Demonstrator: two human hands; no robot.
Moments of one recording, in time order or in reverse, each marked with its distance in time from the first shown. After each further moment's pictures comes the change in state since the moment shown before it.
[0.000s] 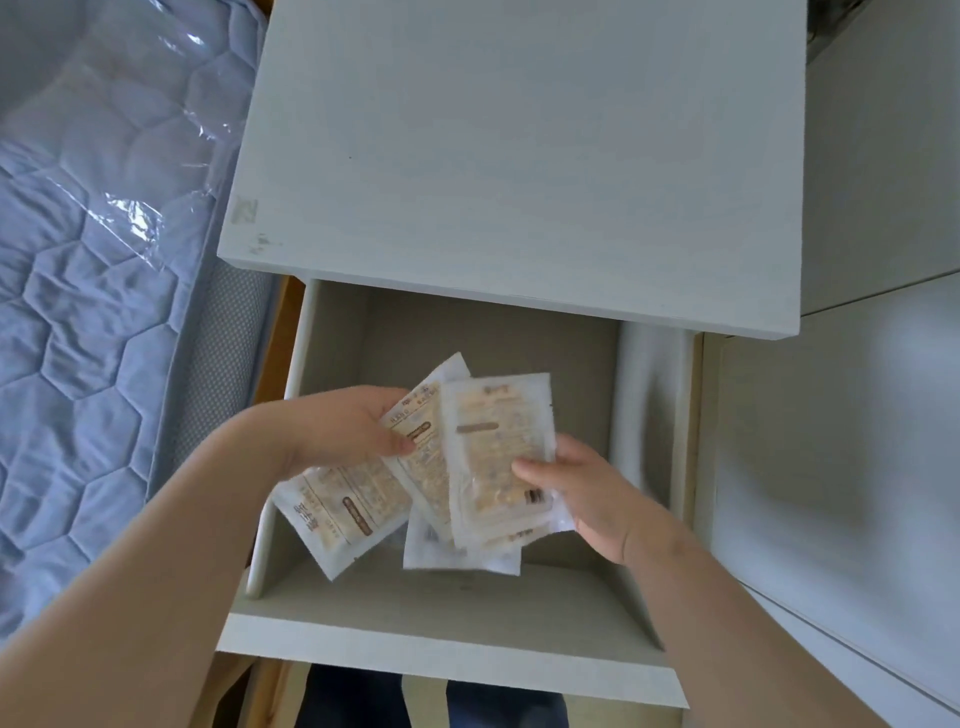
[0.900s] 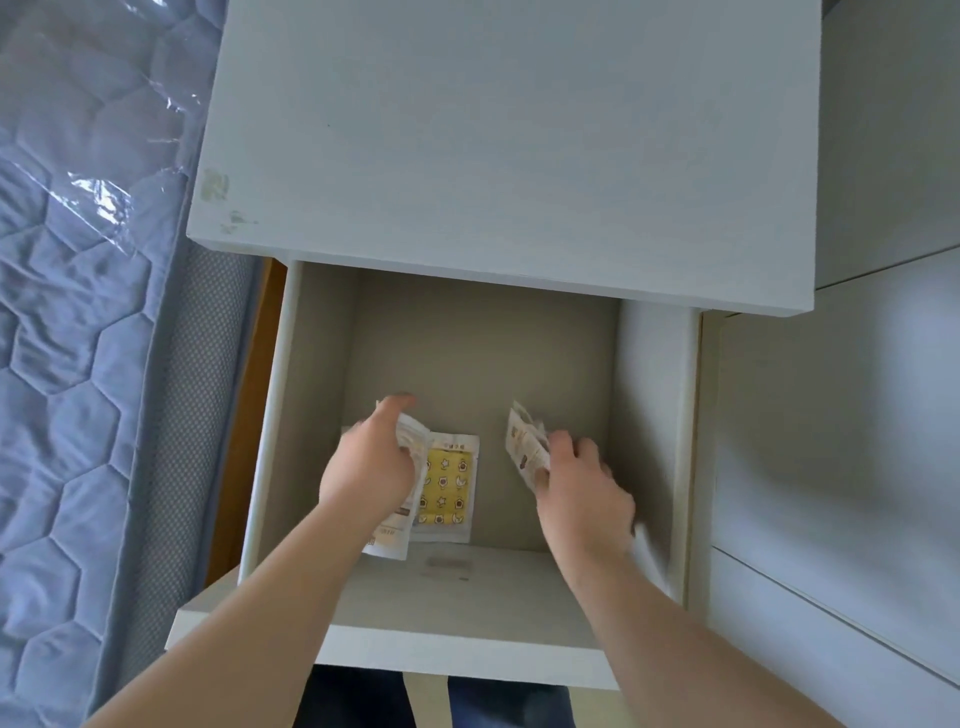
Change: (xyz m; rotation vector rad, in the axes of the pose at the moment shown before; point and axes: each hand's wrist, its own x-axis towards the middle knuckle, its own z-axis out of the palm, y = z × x) left_hand 0.049 -0.024 0.067 -0.087 0.632 -0.079; right_hand 0.019 0.047 0.015 -1.349 0.719 -0.015
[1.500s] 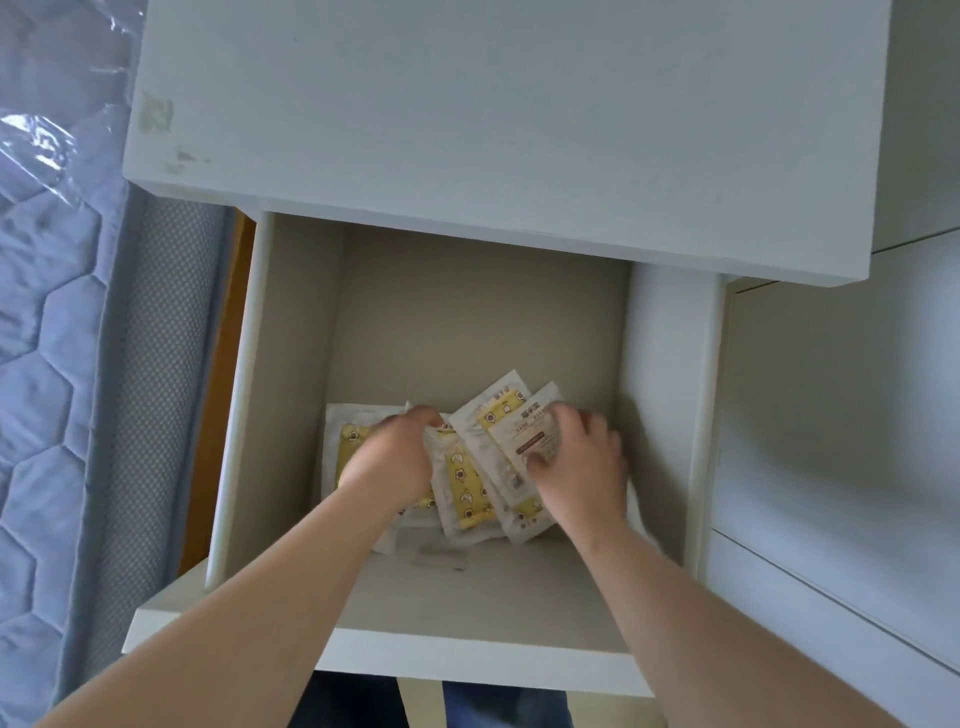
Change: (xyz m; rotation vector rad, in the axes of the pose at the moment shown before) left_hand 0.024 -0.007 0.035 0.177 -0.219 -0.001; right_hand 0.025 0.013 0.023 0.279 -0.124 0.027
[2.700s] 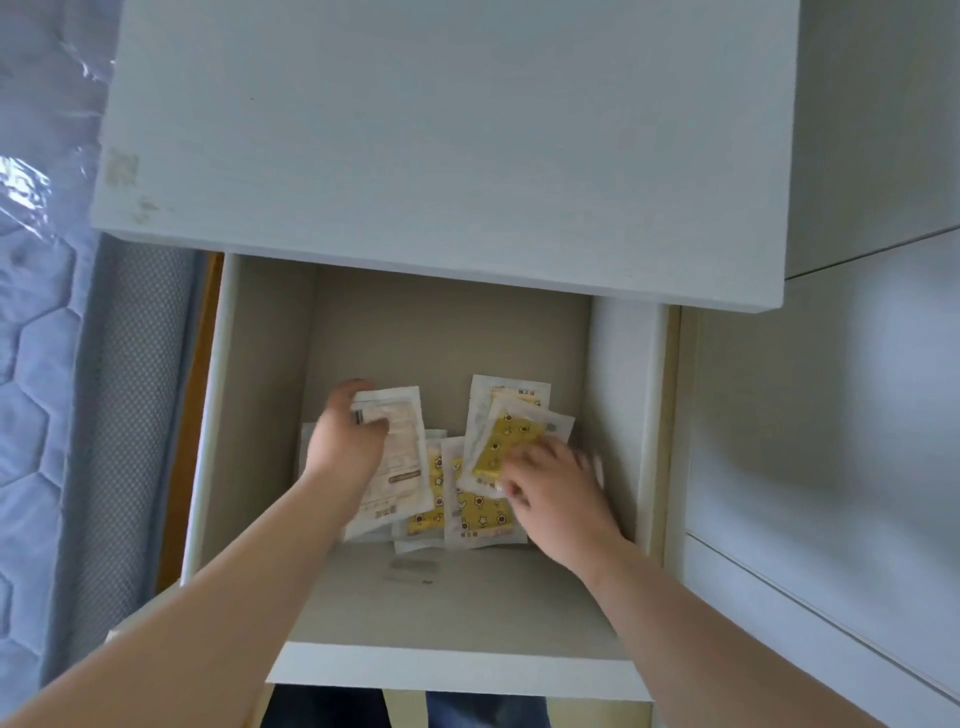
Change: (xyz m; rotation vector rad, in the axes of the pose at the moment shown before) left_hand 0.004 0.010 -0.013 -0.639 0.271 -0.126; right_hand -0.012 0.022 -0.029 -0.217 -0.189 -0.494
